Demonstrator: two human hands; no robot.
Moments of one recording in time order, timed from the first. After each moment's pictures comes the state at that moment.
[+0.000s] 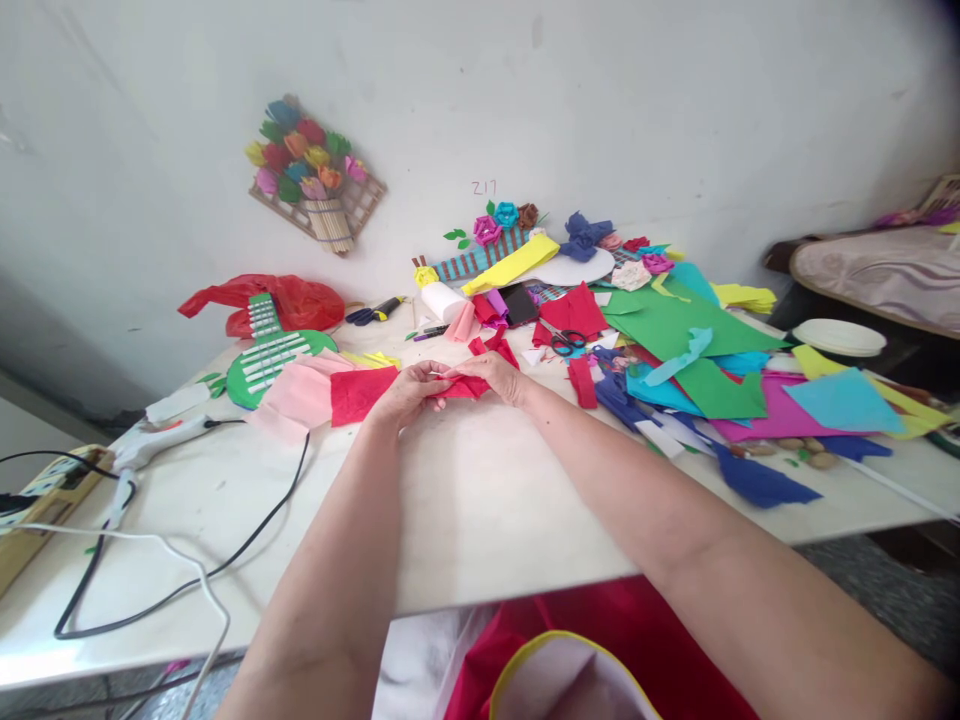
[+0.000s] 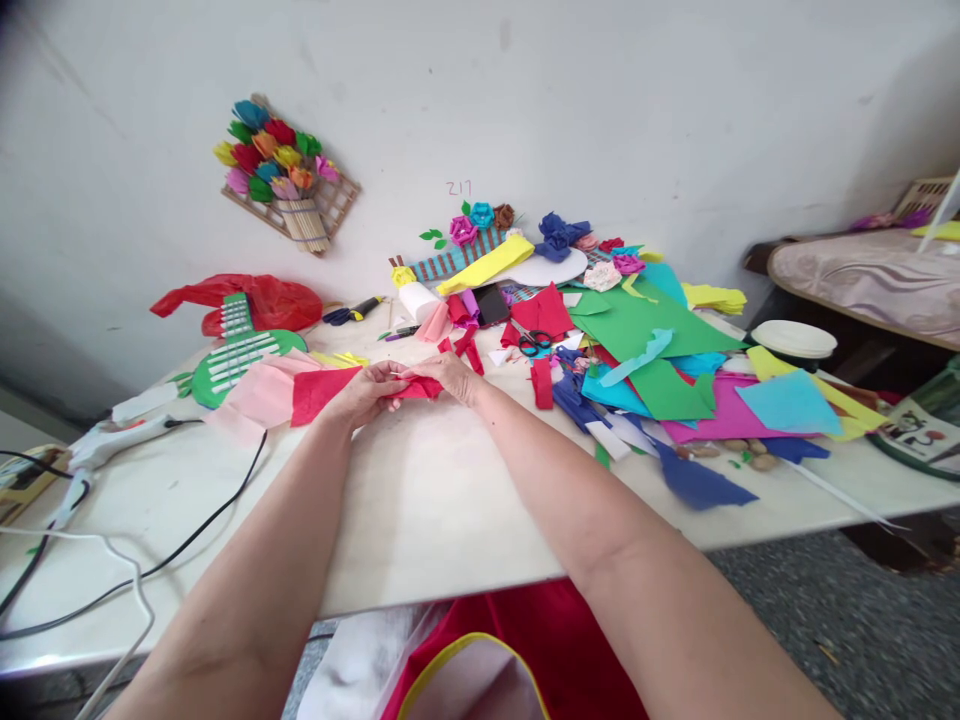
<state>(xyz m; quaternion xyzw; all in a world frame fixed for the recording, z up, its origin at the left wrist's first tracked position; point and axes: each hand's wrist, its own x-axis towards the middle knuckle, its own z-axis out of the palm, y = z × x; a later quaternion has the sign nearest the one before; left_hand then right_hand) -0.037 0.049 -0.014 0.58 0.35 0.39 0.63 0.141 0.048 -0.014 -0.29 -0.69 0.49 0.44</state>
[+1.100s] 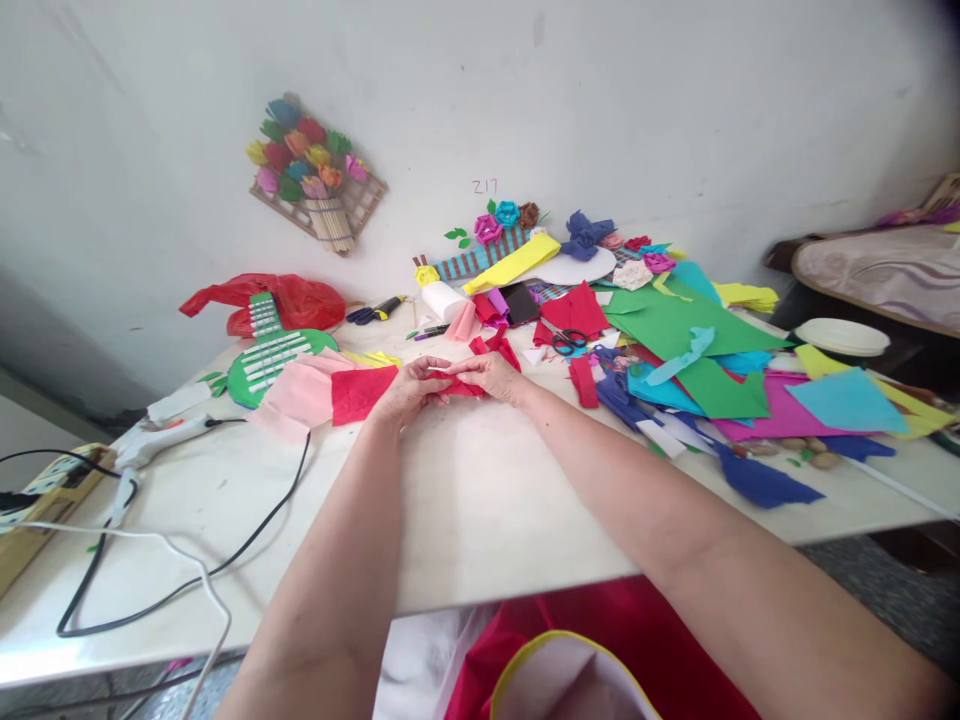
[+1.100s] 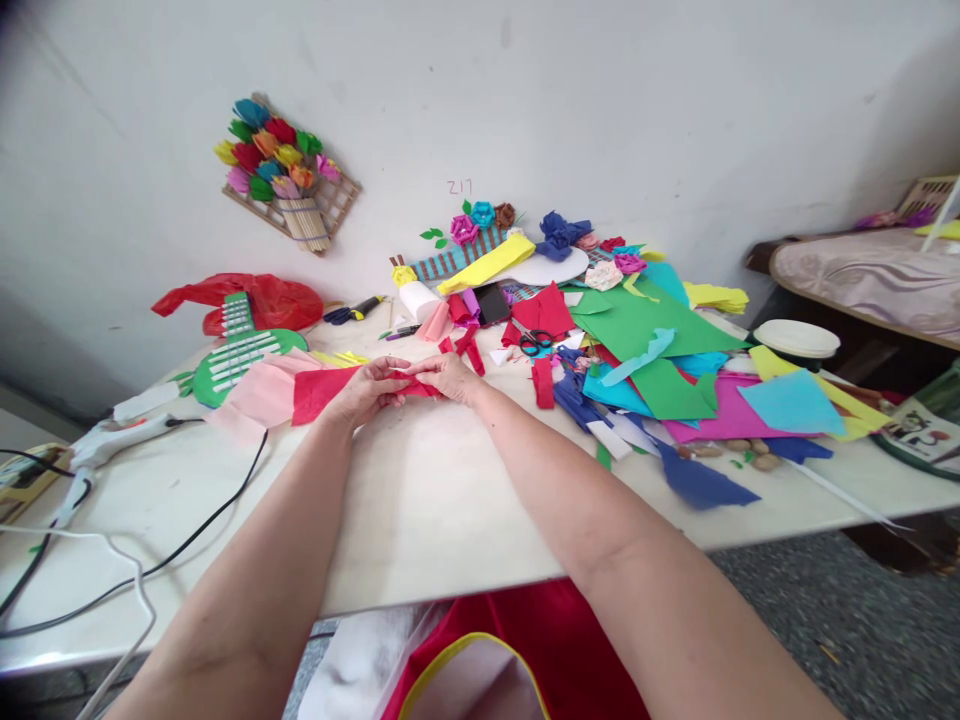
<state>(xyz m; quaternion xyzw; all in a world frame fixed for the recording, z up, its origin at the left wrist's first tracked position) -0.037 0.052 -0.015 0.56 0.36 0.42 0.61 0.136 0.051 -0.024 -0.40 -0.68 0.44 0.43</state>
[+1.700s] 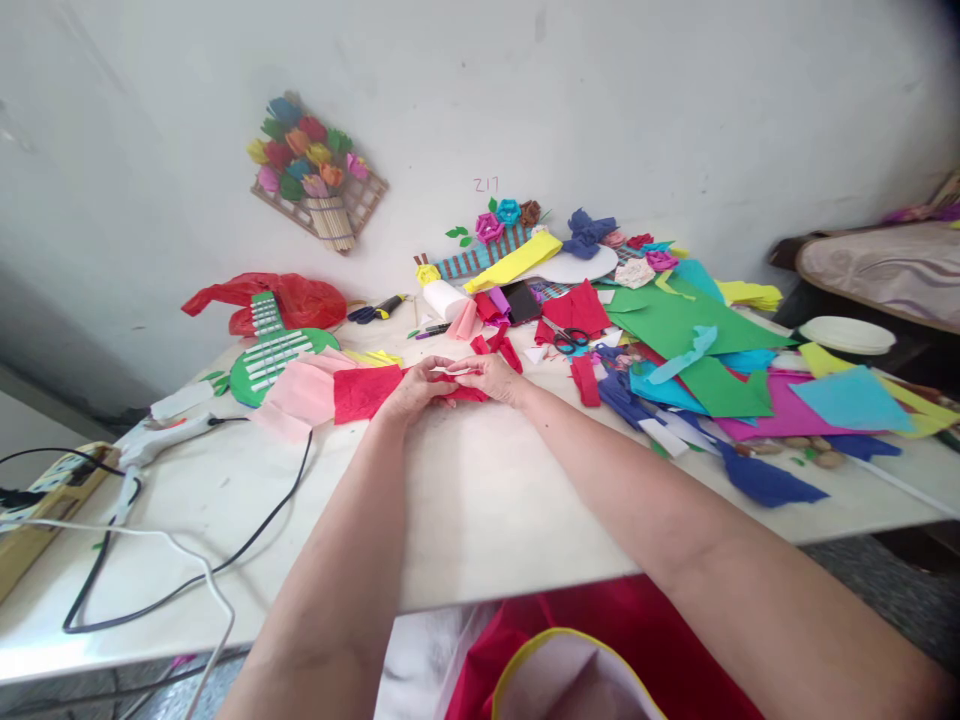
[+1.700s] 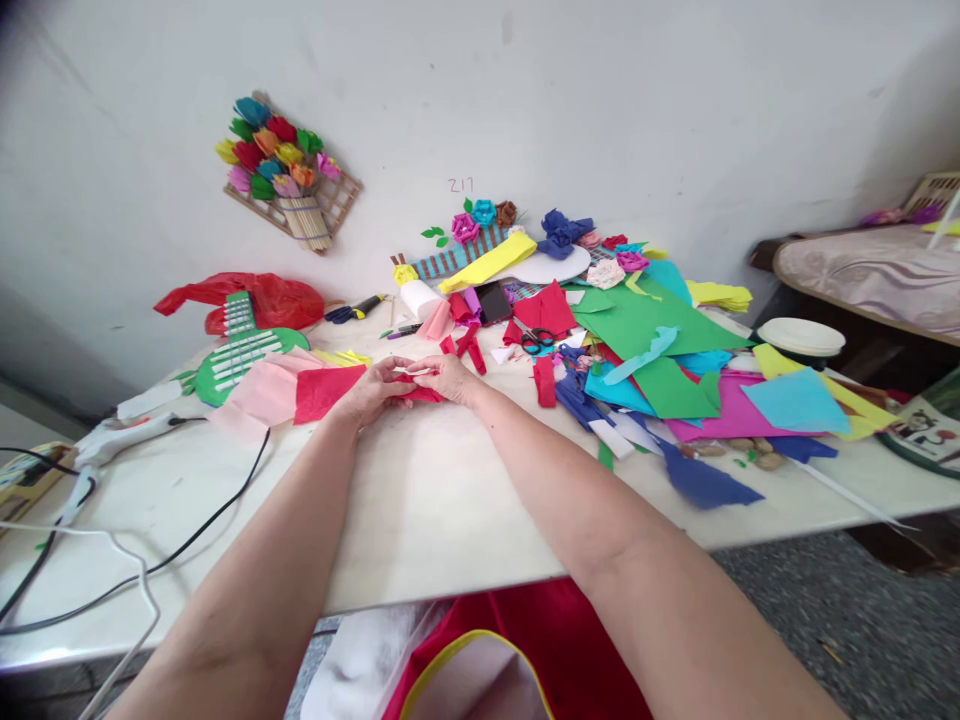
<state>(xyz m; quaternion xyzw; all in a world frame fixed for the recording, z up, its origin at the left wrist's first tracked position) -0.033 0.051 -0.017 0.59 0.38 0.38 0.60 0.132 0.051 -0.025 -0.38 -0.70 0.42 0.45</state>
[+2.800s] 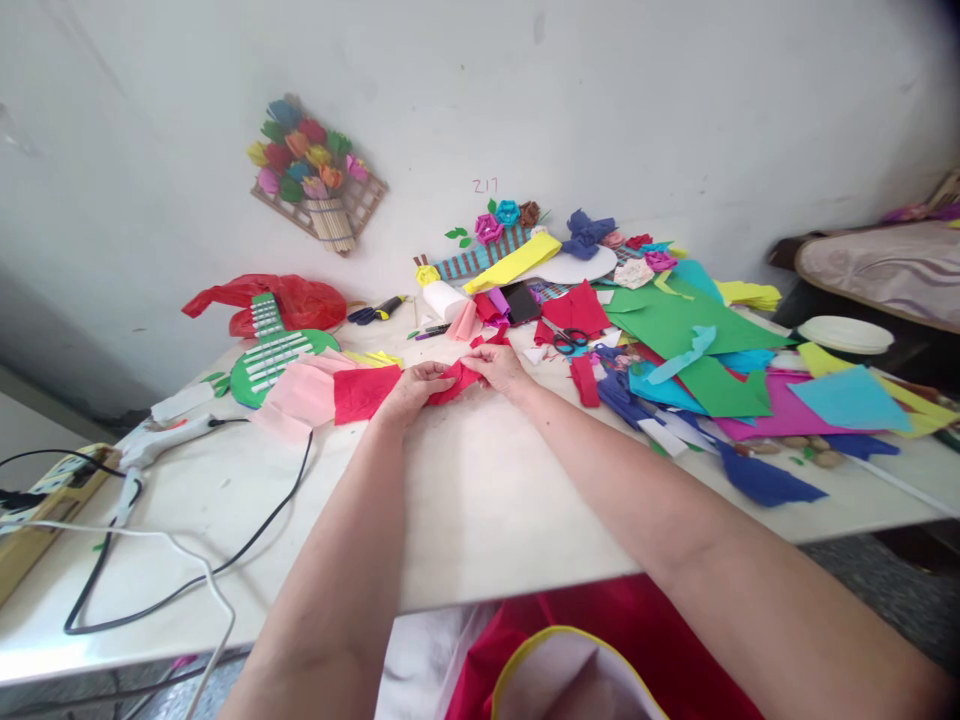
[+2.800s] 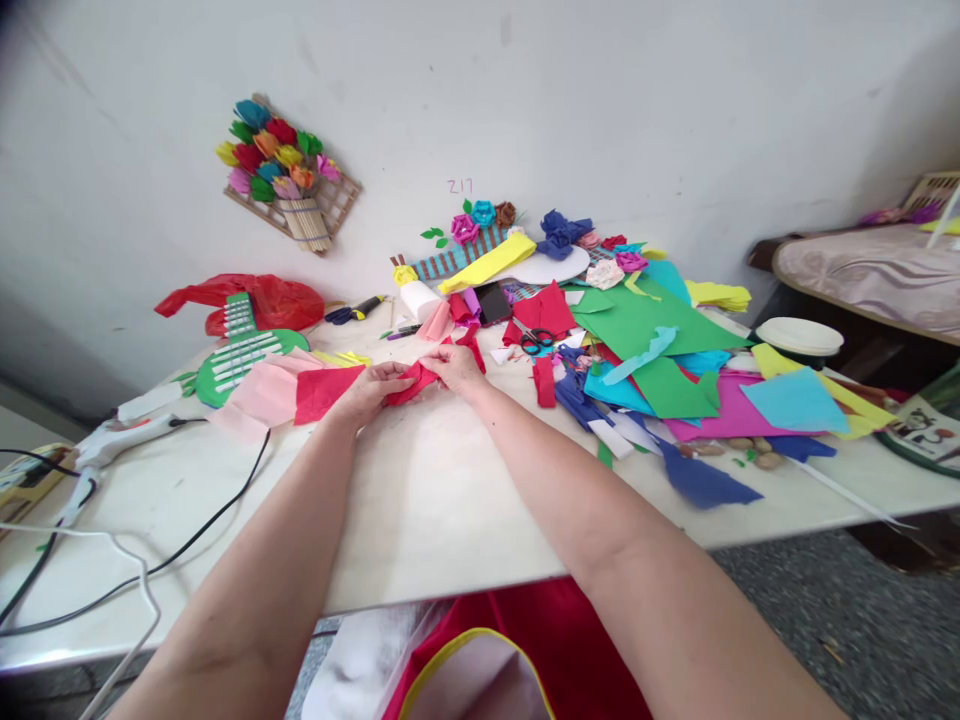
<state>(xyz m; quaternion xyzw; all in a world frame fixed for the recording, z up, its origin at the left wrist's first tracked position) -0.033 0.053 -0.022 0.55 0.38 0.41 0.61 0.132 0.047 -0.017 -0.43 -0.57 0.45 0.53</state>
